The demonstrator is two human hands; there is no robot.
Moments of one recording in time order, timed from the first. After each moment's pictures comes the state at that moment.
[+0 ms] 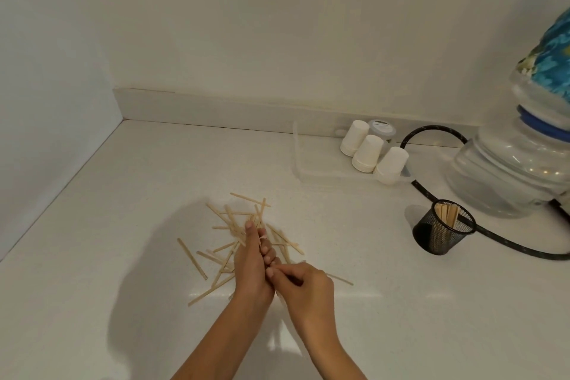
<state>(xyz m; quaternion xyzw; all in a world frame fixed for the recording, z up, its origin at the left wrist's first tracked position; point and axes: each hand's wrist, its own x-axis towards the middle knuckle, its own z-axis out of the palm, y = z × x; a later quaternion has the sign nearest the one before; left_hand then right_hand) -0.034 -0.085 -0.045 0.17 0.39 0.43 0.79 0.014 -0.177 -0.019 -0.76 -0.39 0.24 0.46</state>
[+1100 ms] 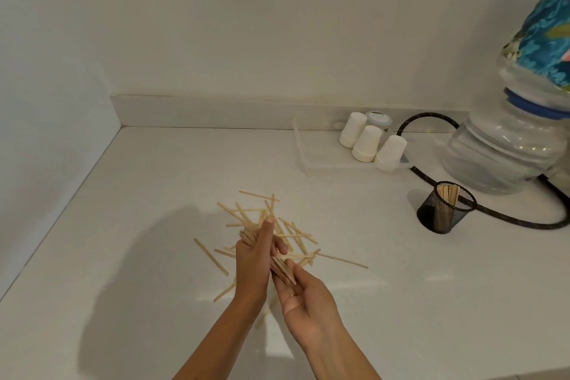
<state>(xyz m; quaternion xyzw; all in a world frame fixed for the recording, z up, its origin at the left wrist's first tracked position) -0.074 -0.080 -0.048 0.46 0.38 0.45 0.67 -0.035 -0.166 -0.010 -0.33 0.20 0.56 0.74</state>
